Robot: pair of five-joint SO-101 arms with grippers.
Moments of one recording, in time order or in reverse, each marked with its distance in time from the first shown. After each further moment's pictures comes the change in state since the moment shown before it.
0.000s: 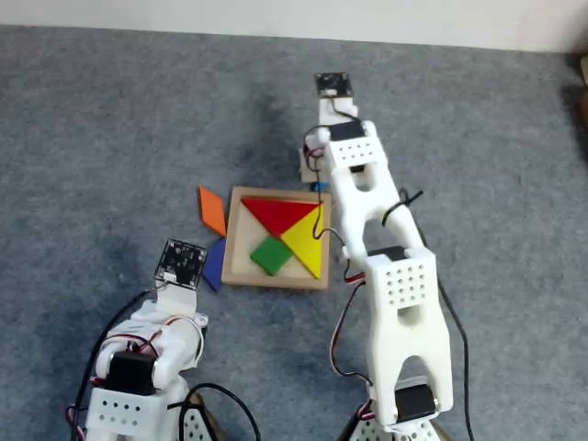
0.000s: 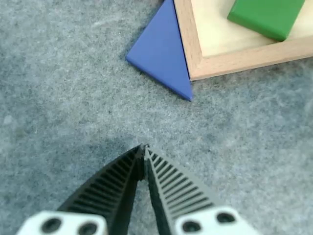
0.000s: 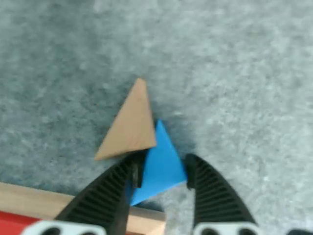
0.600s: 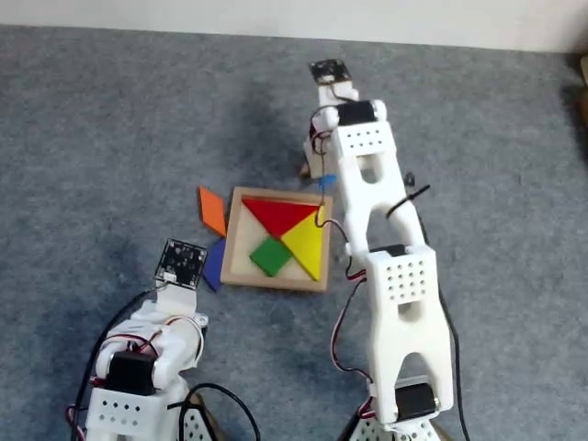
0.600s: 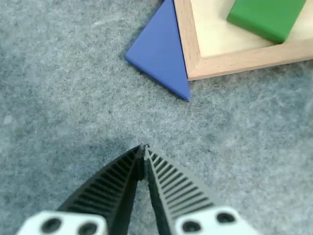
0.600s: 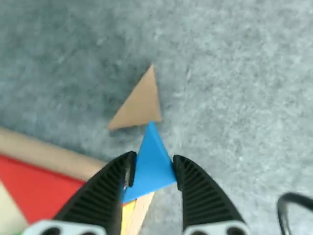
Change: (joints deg) left arm 0.0 0.0 0.0 0.0 0.0; right arm 0.4 0.6 -18.4 20.0 11.8
